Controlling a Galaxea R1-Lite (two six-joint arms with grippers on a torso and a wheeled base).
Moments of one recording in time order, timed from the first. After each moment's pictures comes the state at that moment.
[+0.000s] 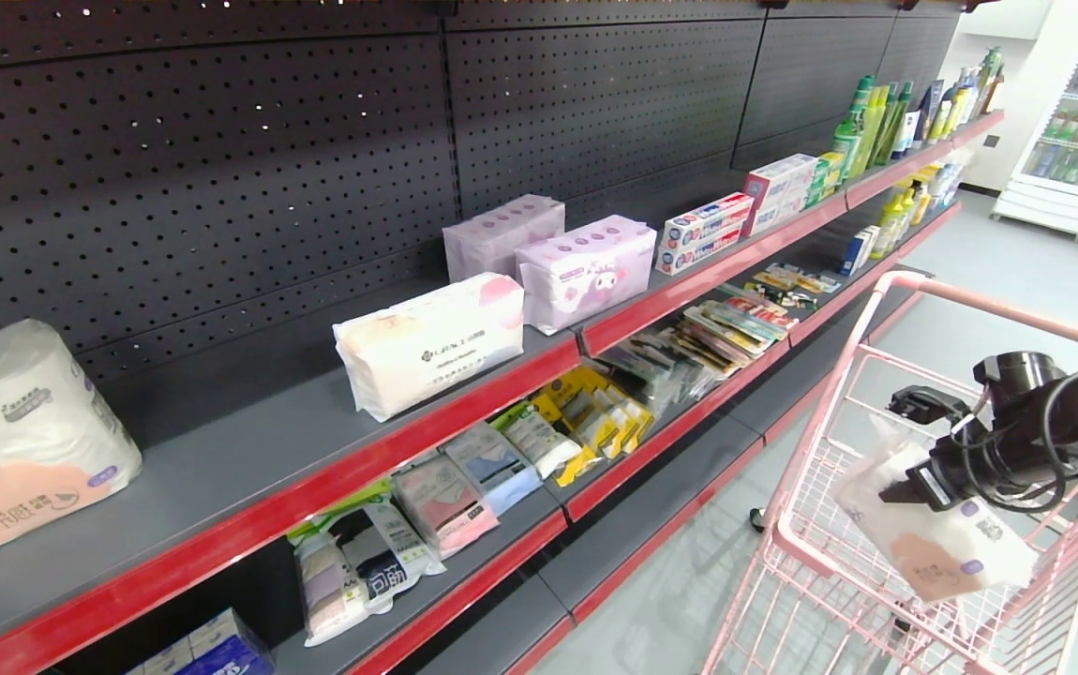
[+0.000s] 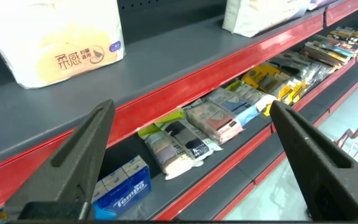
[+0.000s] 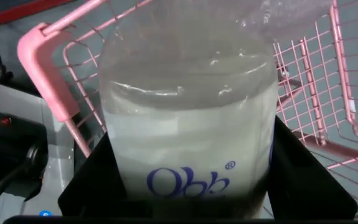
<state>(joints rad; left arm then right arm) 0.00 0.00 0.00 0.00 -0.01 0.00 -0.35 2.22 -1.18 0.04 0.22 -0.68</state>
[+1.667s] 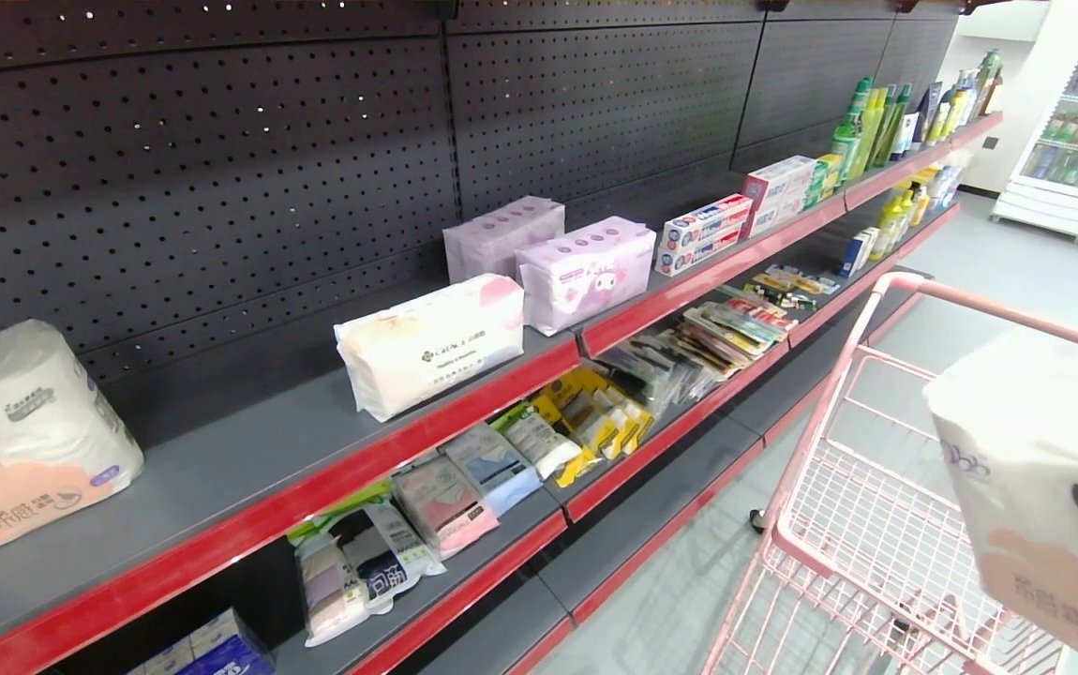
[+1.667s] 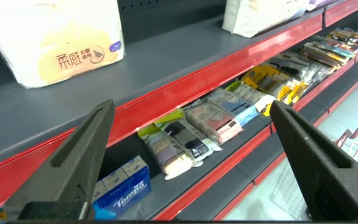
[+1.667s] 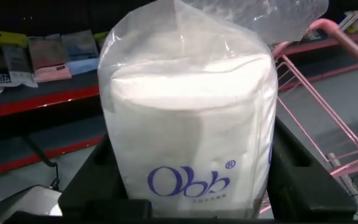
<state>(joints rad) 0.00 0.00 0.00 0.00 -0.01 0.00 0.00 0.75 -0.54 0.06 0.16 -0.31</state>
